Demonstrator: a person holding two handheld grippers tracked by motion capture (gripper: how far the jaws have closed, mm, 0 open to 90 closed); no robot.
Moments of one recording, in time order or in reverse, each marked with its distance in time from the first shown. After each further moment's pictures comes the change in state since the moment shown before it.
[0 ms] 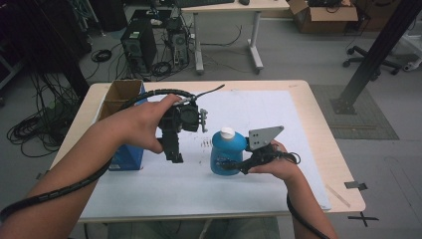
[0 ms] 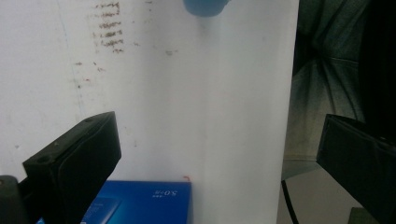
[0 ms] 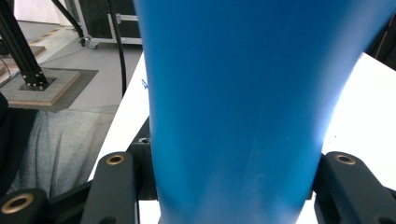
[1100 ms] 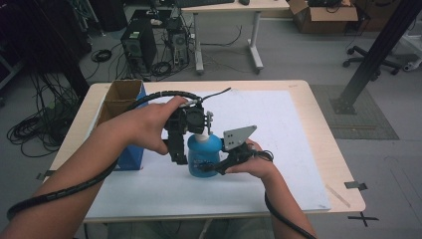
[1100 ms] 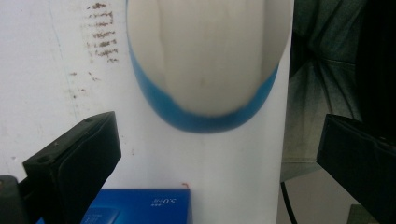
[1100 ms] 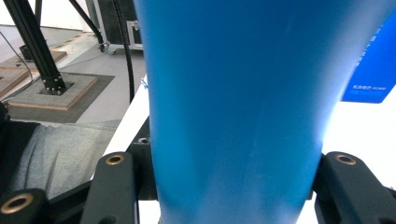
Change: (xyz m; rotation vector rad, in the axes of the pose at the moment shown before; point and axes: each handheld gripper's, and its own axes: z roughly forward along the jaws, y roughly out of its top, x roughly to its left) left arm -0.002 0.010 0.005 0.005 -0.008 0.016; right arm -0.008 0.010 0.060 -0.020 0.079 -0.016
